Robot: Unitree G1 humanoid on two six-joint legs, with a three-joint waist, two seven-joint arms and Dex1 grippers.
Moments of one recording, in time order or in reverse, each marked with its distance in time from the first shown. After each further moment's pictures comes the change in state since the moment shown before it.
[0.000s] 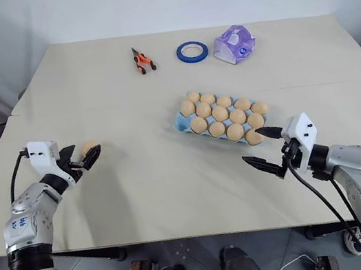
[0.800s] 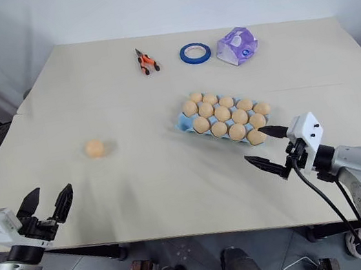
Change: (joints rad) left arm 0.662 -0.232 0.290 -0.701 -0.198 -0.109 0.026; right arm 0.024 -0.003 -0.037 -0.029 0.020 0.001 0.011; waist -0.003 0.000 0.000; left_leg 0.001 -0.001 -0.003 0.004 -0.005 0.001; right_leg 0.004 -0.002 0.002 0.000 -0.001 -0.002
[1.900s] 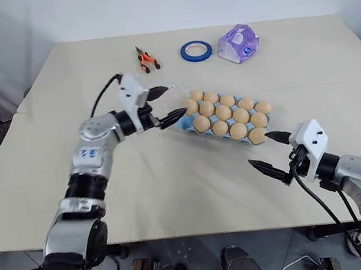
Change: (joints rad) left arm -1.014 0.014 -0.541 0.723 0.365 -0.067 -0.353; right arm 0.101 -0.001 -0.028 -0.114 0.000 0.064 -0.098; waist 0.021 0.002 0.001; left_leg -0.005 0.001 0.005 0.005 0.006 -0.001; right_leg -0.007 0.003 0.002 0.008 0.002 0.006
